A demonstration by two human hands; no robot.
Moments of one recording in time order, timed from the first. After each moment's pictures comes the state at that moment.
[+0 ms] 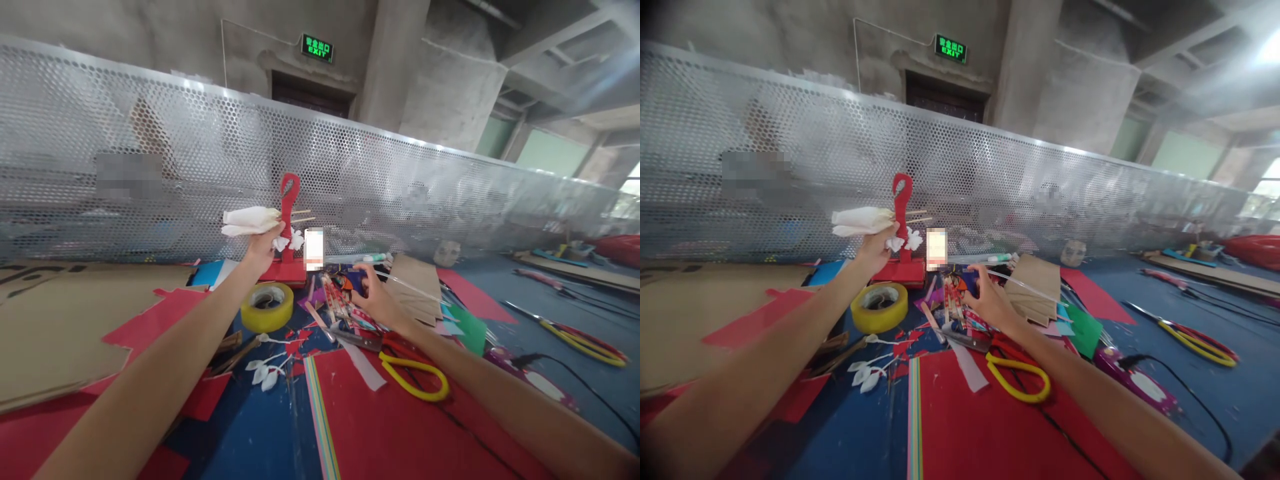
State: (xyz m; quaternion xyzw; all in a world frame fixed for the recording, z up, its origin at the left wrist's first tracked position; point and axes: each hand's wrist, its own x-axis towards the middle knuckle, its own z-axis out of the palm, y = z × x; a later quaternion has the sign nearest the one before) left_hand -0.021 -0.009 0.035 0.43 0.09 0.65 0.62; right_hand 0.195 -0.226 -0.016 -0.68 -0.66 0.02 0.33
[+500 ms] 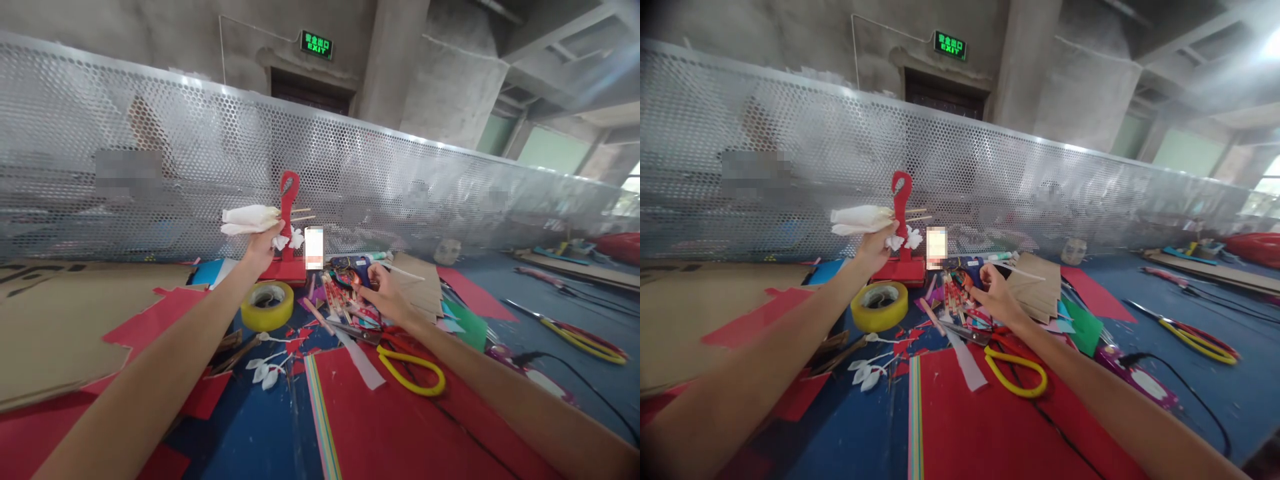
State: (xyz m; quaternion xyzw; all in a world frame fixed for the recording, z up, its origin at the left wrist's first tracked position) left_hand -0.022 -0.010 0.036 0.43 0.09 0.65 0.62; right_hand 0.199 -0.229 -0.010 -0.61 -0.62 0.14 0.47
